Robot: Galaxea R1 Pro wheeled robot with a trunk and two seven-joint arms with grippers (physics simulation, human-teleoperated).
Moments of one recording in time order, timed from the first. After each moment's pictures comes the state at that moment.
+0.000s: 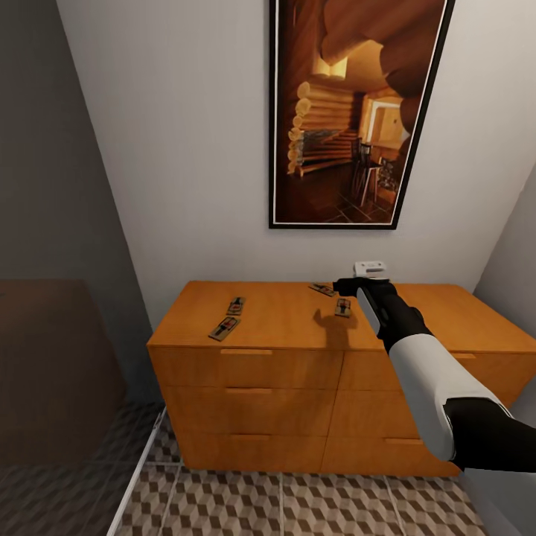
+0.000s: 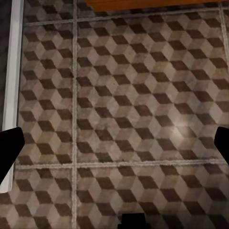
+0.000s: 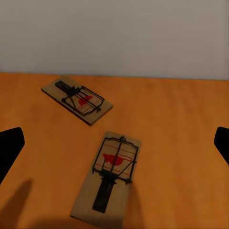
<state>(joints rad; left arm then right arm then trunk) -0.14 0.05 -0.08 -0.27 0.00 -0.33 0.03 -1.16 0.00 0.02 -0.63 0.03 0.52 -0.08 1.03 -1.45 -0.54</state>
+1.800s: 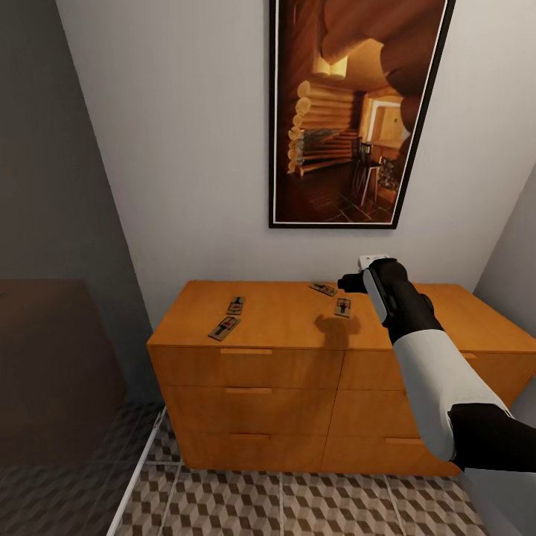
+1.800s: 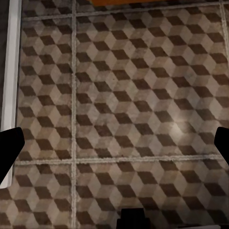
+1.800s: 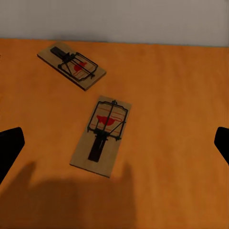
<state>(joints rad) -0.14 0.05 -0.08 -0.25 0.00 -0.33 0.03 -1.16 0.00 0.01 -0.84 0.03 0.92 -0.09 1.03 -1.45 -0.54</state>
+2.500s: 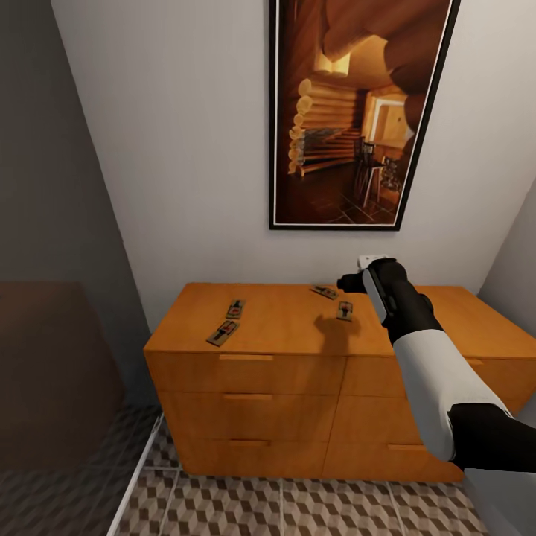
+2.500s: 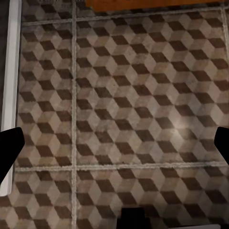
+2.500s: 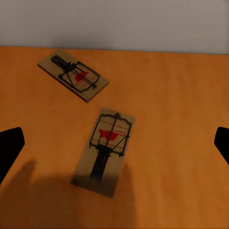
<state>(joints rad) -0.14 0.05 -0.08 -0.25 0.00 -0.33 0.03 -1.16 0.00 0.02 -0.84 0.03 0.92 -0.09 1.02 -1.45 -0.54</state>
